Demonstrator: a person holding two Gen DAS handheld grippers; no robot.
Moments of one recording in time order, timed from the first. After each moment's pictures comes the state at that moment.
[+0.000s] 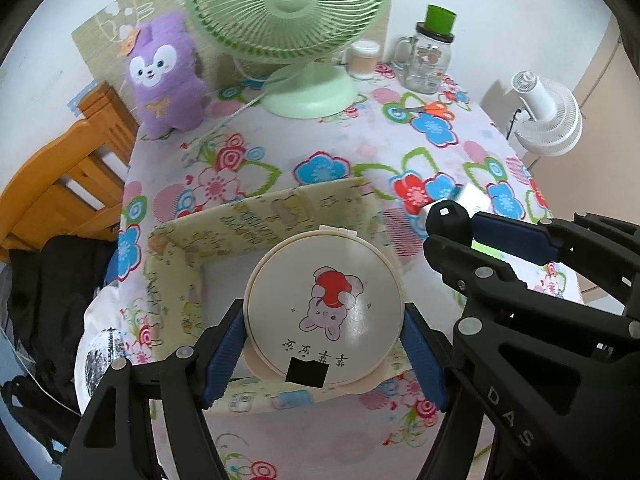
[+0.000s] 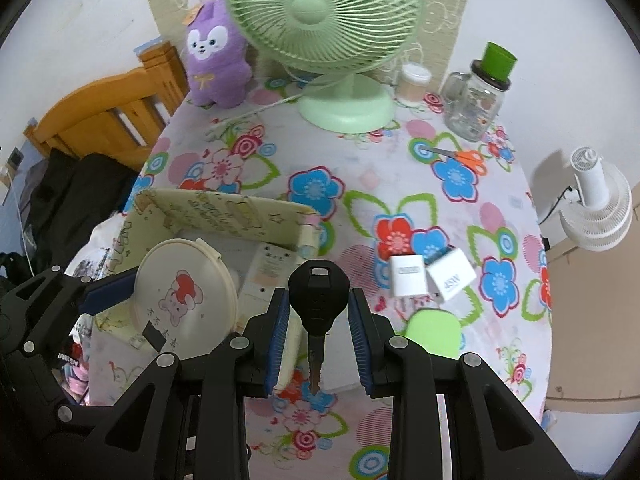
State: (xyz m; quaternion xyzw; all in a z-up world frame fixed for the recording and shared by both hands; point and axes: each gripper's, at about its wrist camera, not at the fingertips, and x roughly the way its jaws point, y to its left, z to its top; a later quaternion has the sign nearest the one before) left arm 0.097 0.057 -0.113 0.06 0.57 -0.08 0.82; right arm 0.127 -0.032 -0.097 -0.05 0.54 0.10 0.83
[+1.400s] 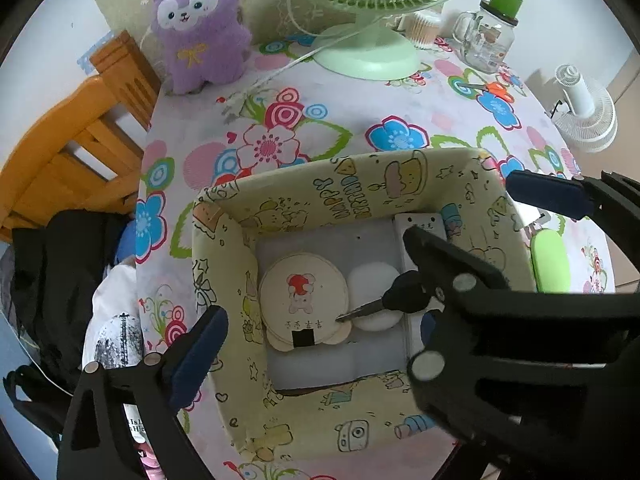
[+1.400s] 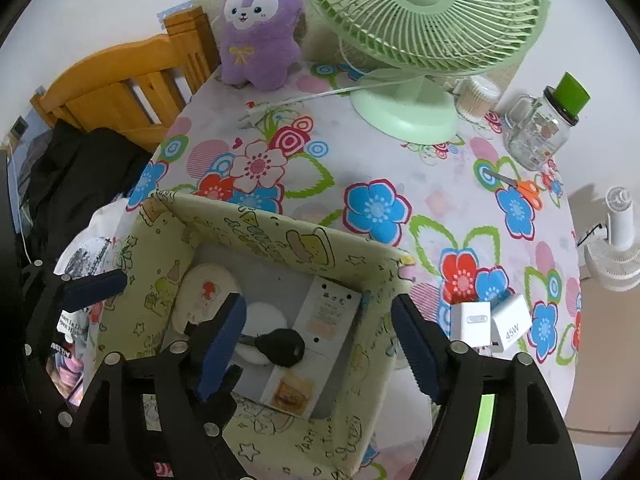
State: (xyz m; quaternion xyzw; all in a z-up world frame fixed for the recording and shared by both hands) left arm 0.123 0.117 -0.156 0.06 0.61 -0.06 0.79; right arm 0.164 0.037 -0.137 -0.09 0.55 0.13 0.82
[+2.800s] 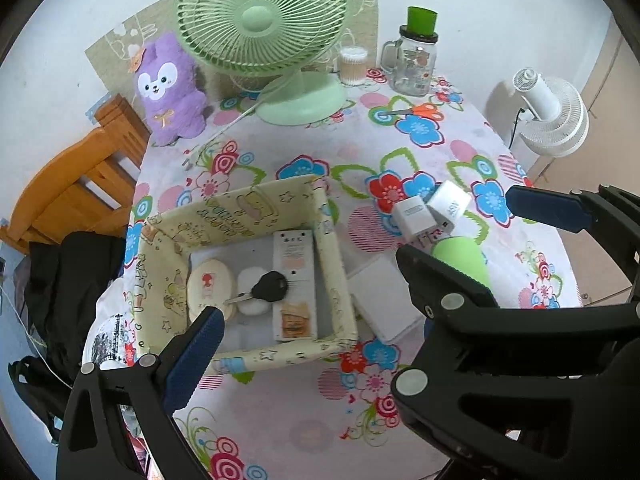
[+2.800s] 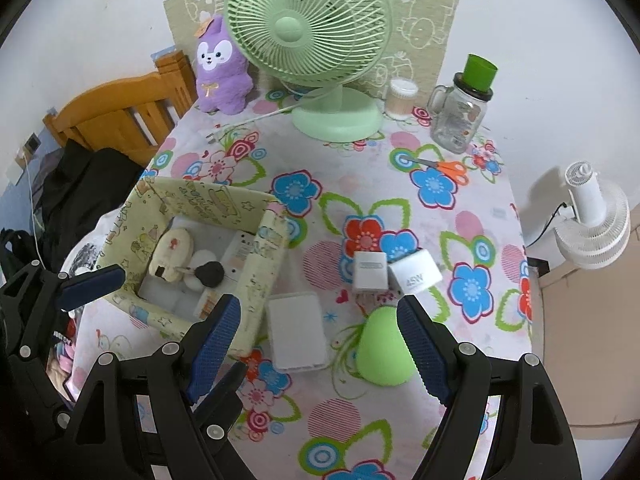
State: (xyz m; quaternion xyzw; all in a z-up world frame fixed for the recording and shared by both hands) left arm 0.066 -0.006 -0.100 0.07 0.55 -0.04 0.83; right arm 0.101 -0.093 -0.085 -0.07 0.51 0.13 0.85
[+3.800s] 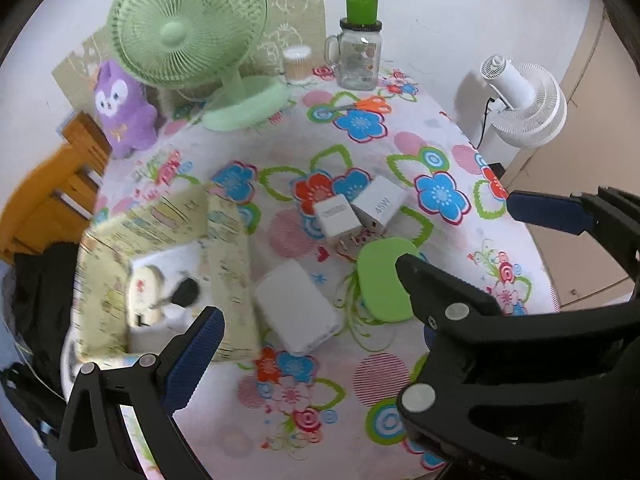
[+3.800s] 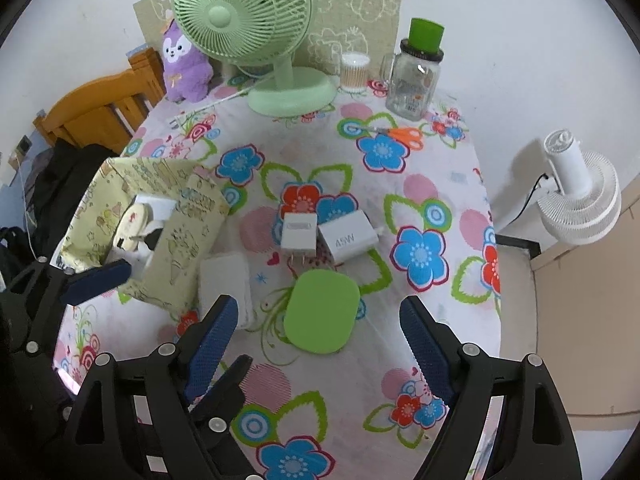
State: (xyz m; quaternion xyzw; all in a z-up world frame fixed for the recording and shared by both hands) left arm 0.060 -0.082 -0.122 0.06 0.55 -0.07 0.83; right arm 0.093 -0.177 -0.104 -0.06 0.53 0.13 0.84
